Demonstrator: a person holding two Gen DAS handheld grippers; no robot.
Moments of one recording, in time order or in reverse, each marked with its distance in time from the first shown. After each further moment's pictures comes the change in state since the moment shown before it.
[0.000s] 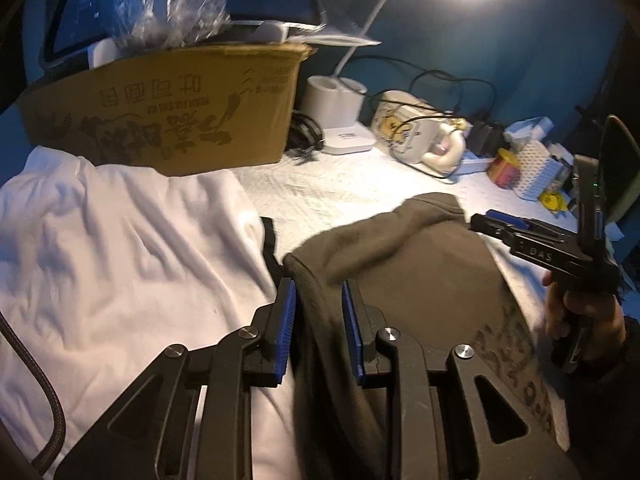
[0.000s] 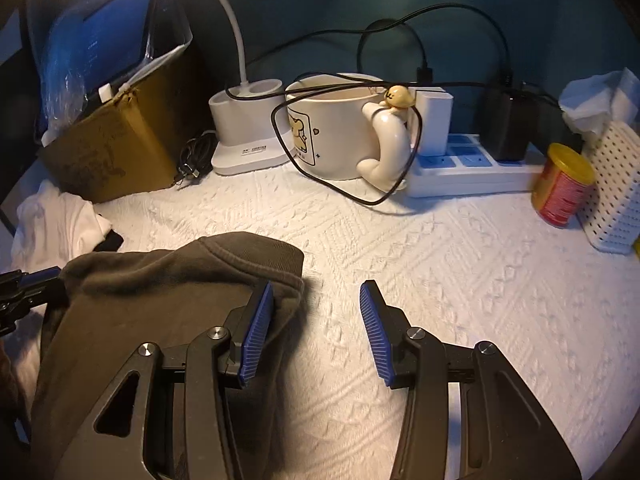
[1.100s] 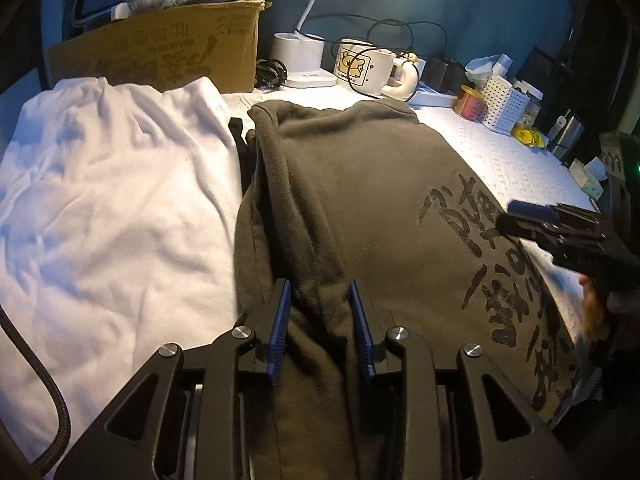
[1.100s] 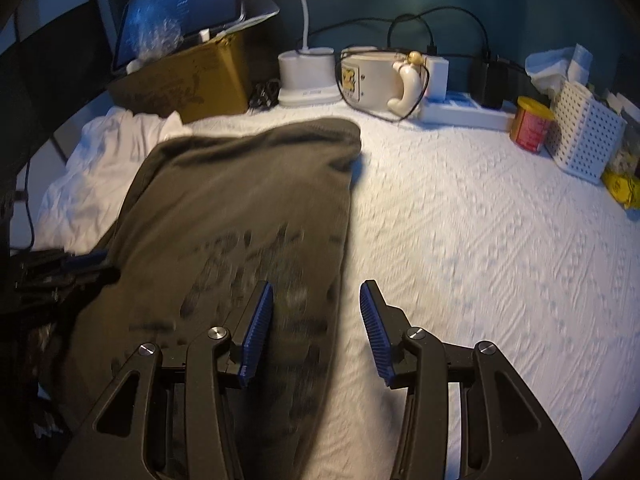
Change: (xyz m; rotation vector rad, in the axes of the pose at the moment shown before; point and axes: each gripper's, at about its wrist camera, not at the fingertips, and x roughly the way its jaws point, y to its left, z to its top) left arm -0.031 -0.039 -0.093 0.078 0.049 0.019; right arm -0.086 0.047 -0.108 -0.064 0.049 0.028
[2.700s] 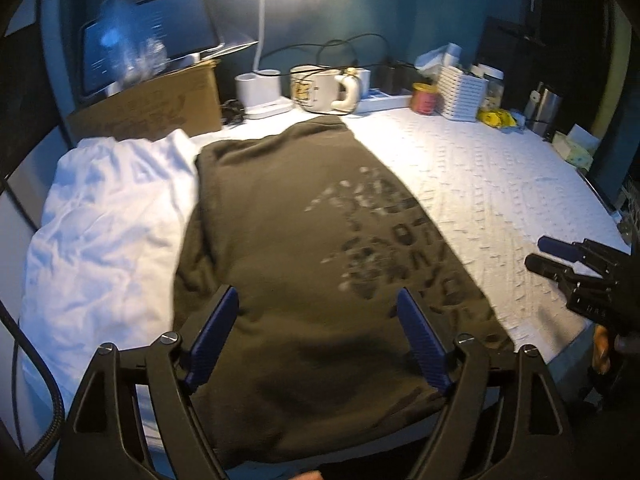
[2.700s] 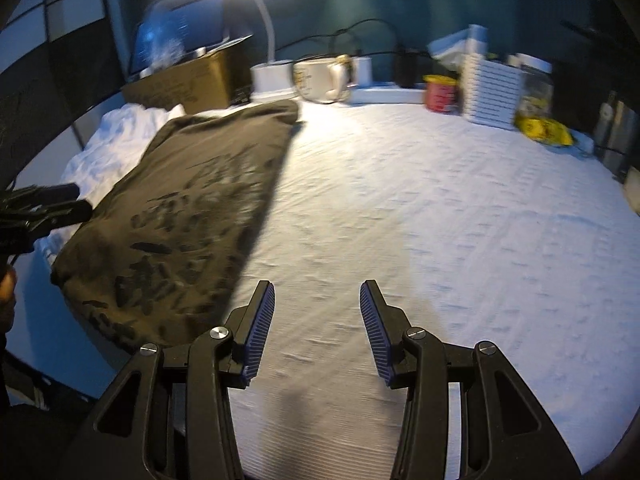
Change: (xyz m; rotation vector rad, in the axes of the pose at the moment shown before) left arm -0.062 -0.104 -0.027 0.096 -0.050 0.090; right arm -0.112 -0.045 -0.115 0.062 -0.097 -0.081
